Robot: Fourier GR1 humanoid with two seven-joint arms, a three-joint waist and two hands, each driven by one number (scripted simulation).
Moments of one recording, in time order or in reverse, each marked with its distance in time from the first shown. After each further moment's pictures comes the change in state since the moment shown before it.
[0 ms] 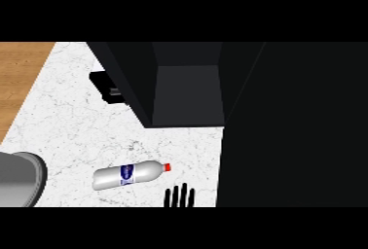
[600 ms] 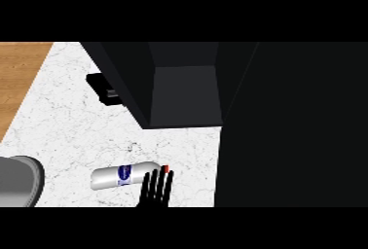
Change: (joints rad) left arm 0.203 0.034 0.400 -0.336 0.087 -0.180 -0.496; right arm -0.186 0.030 -0.002 0.075 0.028 -0.088 0.086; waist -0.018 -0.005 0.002
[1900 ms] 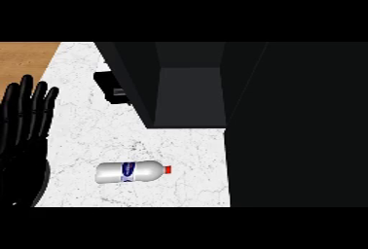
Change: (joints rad) left arm -0.248 0.044 0.717 -0.742 1.461 -0.448 -0.513; right arm -0.249 -0.076 -0.143 0.063 0.283 -0.111 -0.150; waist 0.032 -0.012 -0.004
